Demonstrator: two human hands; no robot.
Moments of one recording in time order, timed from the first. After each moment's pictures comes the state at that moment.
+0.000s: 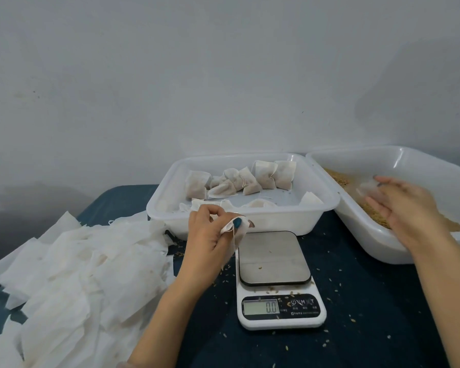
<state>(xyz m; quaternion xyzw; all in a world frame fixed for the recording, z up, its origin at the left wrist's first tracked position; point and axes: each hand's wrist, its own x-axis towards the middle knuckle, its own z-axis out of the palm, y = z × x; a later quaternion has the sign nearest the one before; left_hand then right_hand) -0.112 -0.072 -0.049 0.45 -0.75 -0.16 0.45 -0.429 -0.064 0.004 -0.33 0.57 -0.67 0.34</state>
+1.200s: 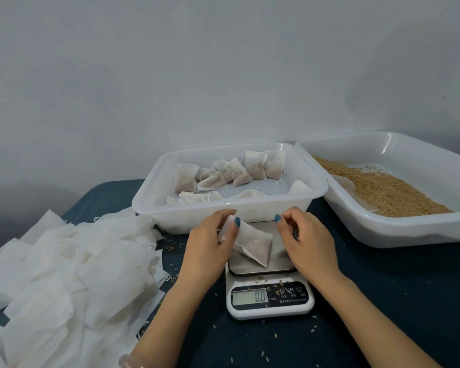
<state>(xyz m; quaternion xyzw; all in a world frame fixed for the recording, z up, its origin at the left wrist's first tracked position) -0.130 -0.073 -0.067 0.51 -0.73 -0.19 0.42 -0.327 -0.051 -0.078 -0.63 0.63 -0.44 0.04</state>
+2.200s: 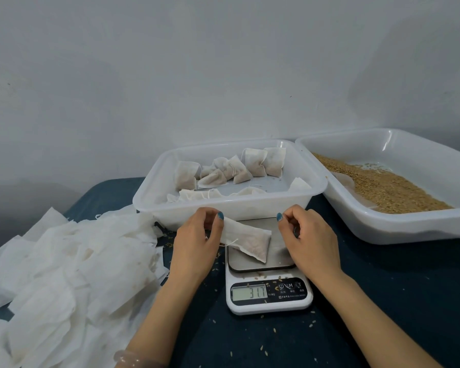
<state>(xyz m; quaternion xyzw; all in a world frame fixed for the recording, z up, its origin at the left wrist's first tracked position) -0.119 -0.073 -0.068 0.56 -0.68 -0.17 0.43 -0.331 -0.049 -0.082 -0.63 0.64 -0.44 0.00</state>
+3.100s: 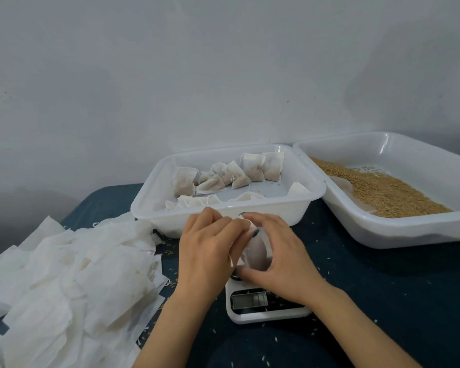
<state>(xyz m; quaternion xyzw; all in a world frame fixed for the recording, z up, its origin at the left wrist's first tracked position) -0.138 -0.057 -0.048 0.35 -0.78 0.21 0.48 -0.301 -0.036 -0.071 -0.75 0.50 -0.40 0.16</state>
